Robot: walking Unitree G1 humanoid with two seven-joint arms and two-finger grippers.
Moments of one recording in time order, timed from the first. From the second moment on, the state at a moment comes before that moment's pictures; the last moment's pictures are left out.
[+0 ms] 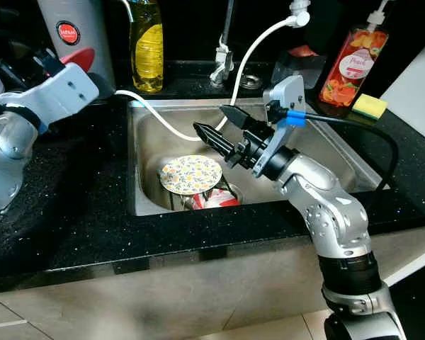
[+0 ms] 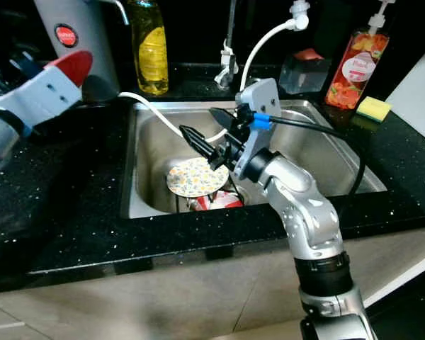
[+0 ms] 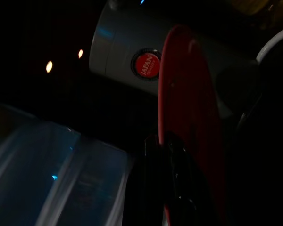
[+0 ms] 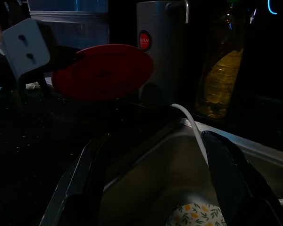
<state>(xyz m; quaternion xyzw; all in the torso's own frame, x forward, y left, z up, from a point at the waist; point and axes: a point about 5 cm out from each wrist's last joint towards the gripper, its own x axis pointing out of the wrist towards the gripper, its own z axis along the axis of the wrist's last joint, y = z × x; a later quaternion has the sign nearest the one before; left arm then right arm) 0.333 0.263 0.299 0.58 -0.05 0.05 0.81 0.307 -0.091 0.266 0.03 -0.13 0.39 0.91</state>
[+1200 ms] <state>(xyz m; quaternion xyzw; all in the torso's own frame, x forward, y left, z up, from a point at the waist) 0.311 0.278 0.302 0.73 0.02 -0.07 0.68 0.310 -0.089 0.266 0.04 -0.13 0.39 0.91</state>
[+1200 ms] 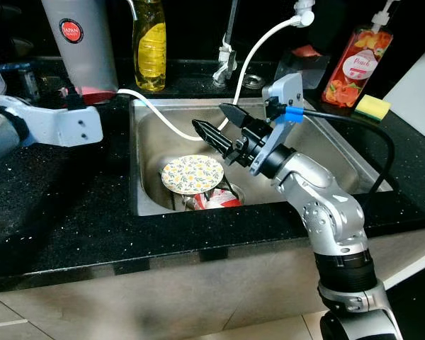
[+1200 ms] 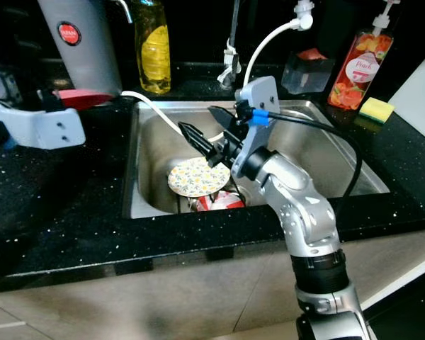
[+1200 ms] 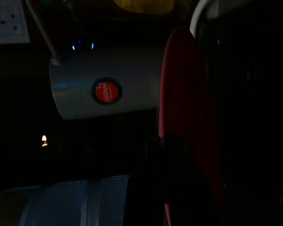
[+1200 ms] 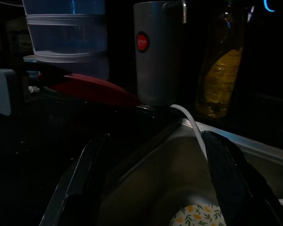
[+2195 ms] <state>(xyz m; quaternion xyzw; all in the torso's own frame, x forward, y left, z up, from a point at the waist) 0.315 0.315 0.318 0.75 0.04 0.01 0.66 0.310 -0.088 0.266 0.05 -0.13 0.39 0.91</state>
